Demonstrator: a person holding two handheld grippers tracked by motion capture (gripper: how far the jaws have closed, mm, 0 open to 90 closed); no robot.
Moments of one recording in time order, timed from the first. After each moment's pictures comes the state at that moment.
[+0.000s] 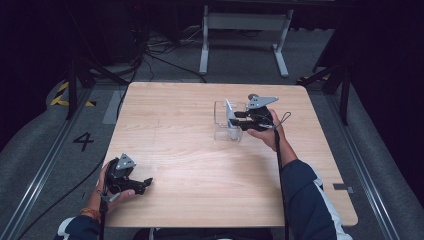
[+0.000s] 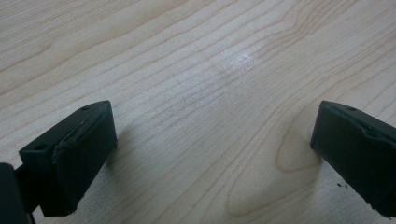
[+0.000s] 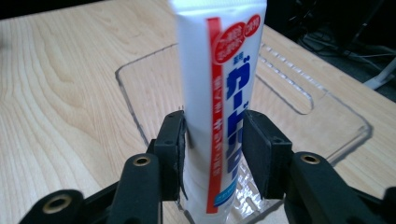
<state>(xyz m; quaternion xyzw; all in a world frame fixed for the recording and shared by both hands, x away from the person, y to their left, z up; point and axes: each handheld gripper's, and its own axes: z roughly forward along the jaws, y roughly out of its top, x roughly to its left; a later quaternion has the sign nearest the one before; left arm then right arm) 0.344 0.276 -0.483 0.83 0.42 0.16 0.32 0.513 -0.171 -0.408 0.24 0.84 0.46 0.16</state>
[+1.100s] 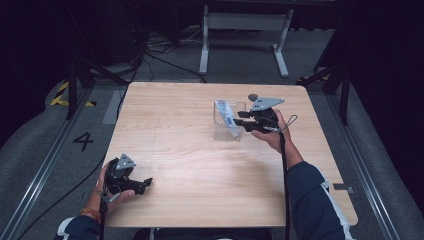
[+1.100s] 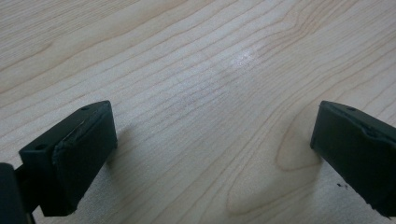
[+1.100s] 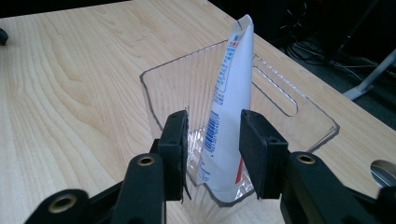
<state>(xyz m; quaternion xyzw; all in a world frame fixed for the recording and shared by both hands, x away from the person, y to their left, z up) 0.344 0.276 -0.483 0.84 0.42 0.16 0.31 0.492 -0.177 -0.389 0.23 0.84 0.45 0.18</state>
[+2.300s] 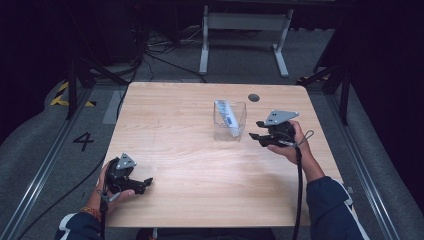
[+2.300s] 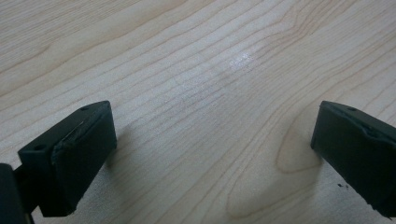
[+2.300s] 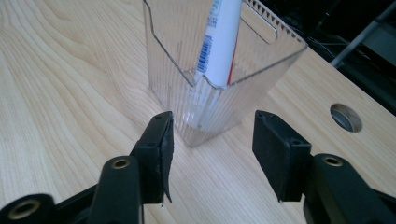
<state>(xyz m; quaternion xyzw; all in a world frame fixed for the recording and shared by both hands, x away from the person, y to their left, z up) 0.345 0.275 -0.483 0.83 0.42 0.15 0.32 0.450 -0.216 -0.391 0.23 0.87 0.38 0.22</state>
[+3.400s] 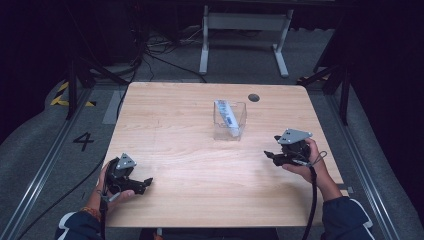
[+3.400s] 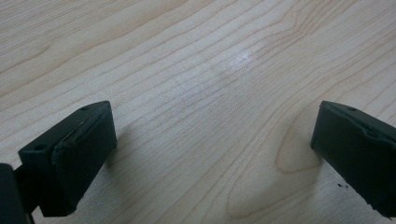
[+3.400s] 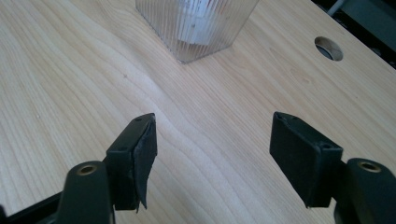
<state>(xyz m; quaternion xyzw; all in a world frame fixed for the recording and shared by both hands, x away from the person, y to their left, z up) 0.345 0.275 -0.483 0.84 0.42 0.16 0.32 0.408 -0.257 -0.421 0.26 0.87 0.33 0.25</state>
